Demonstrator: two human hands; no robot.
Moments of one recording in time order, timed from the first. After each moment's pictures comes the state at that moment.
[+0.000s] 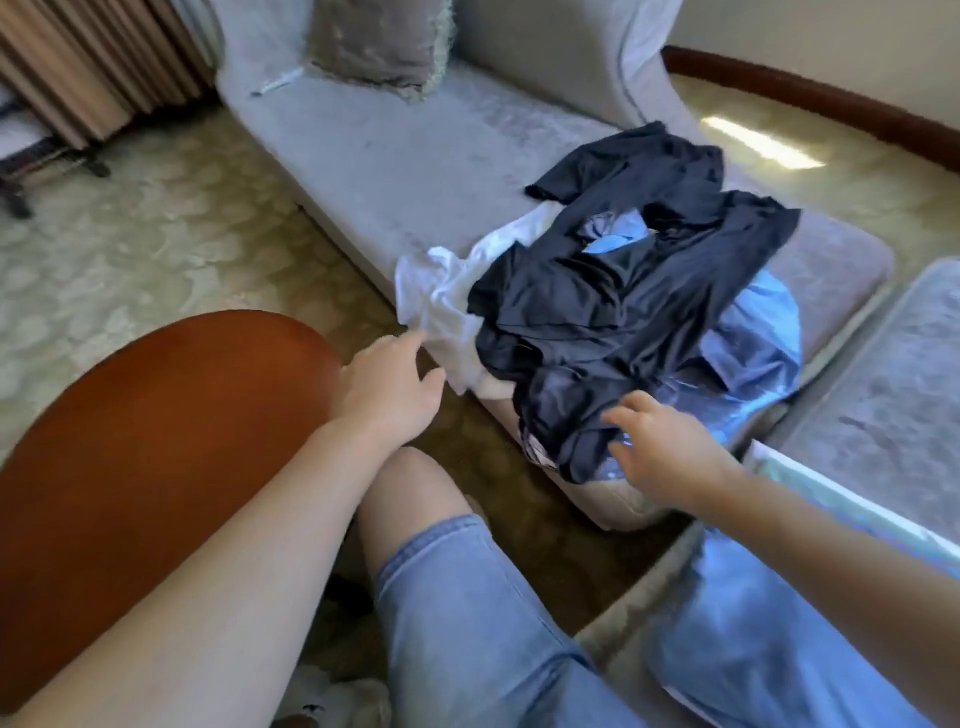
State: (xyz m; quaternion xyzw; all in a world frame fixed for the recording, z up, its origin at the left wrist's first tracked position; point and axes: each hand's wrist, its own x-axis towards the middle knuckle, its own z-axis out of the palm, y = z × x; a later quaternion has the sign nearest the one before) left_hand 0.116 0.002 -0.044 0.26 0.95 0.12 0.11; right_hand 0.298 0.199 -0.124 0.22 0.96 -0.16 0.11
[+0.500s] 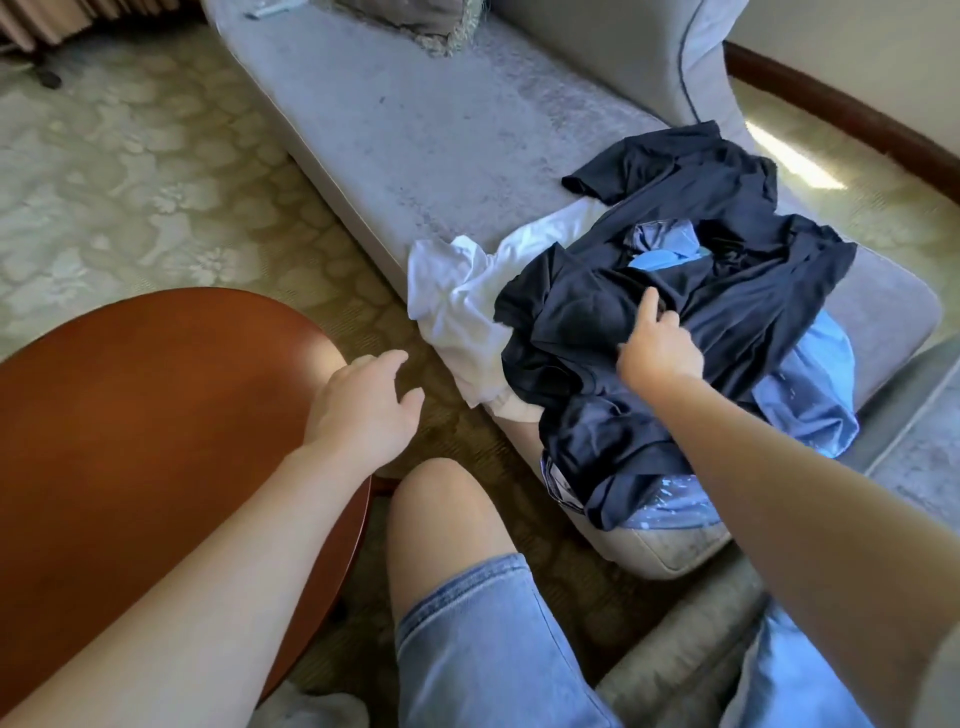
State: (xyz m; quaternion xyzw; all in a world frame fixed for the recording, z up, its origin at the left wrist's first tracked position) left_hand 0.044 -0.023 -0.088 0.21 0.96 0.12 0.16; right_hand 0.133 0.260 -0.159 0.42 0.89 -0.12 0.10
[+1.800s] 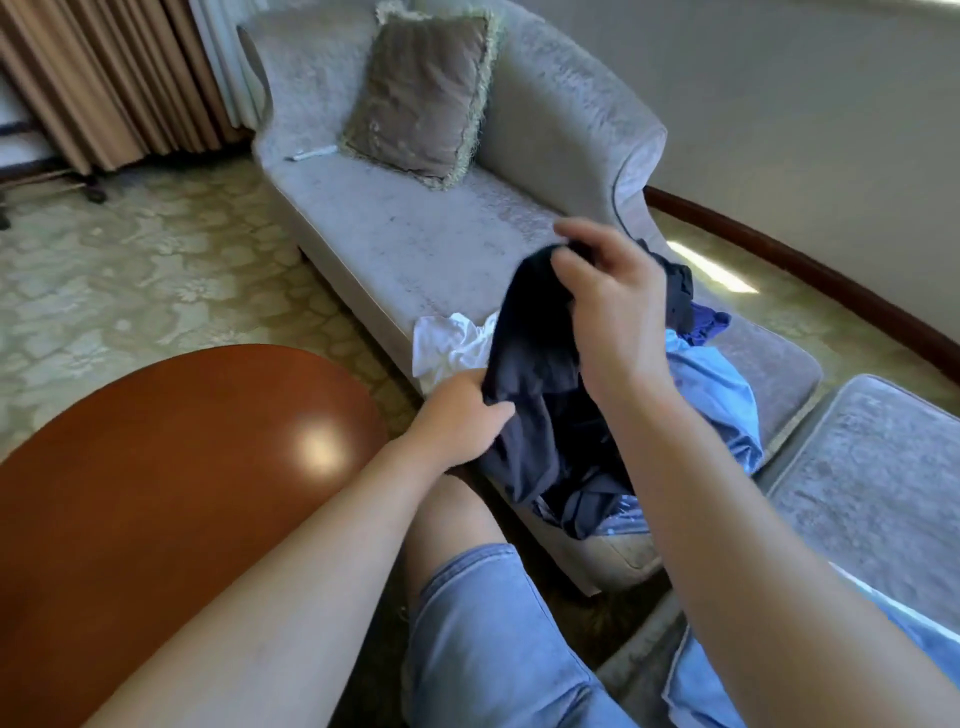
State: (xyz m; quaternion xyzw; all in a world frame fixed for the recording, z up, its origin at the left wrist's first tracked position) left_hand 0.117 -0.013 -0.020 0.32 0.84 0.38 0.23; right_hand 0.194 0.093 0.077 0.22 0.67 -0.58 -0.40
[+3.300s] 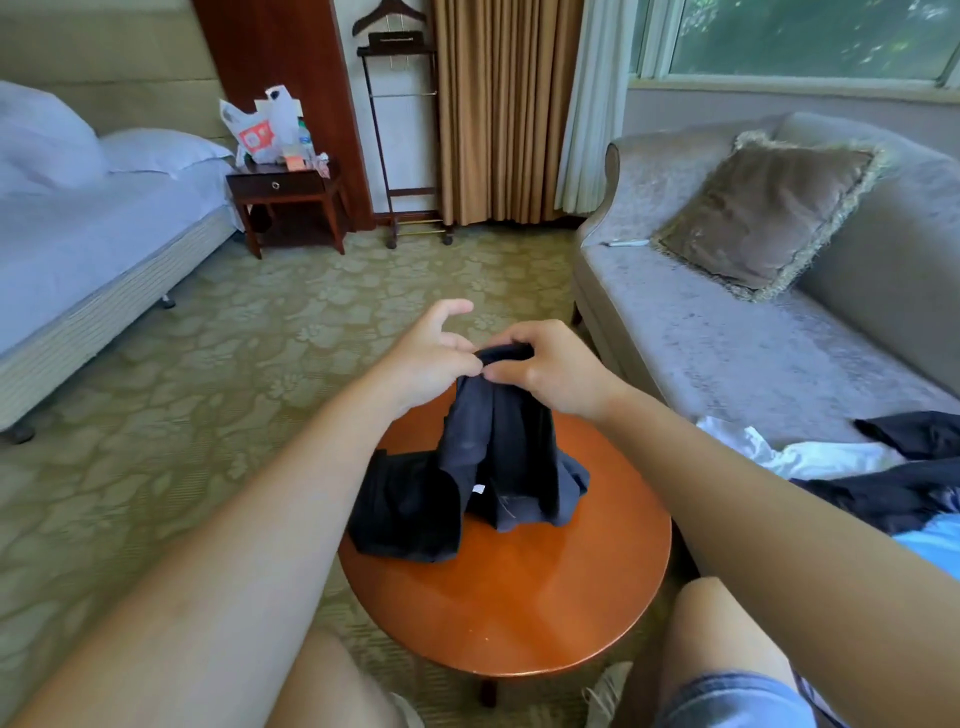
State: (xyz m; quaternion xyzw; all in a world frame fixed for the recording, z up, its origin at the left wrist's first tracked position) left_hand 0.036 -0.339 0.099 0.04 0.84 0.53 0.08; right_hand 0.037 -0.172 0.087 -0.21 0.85 -0.49 0.00
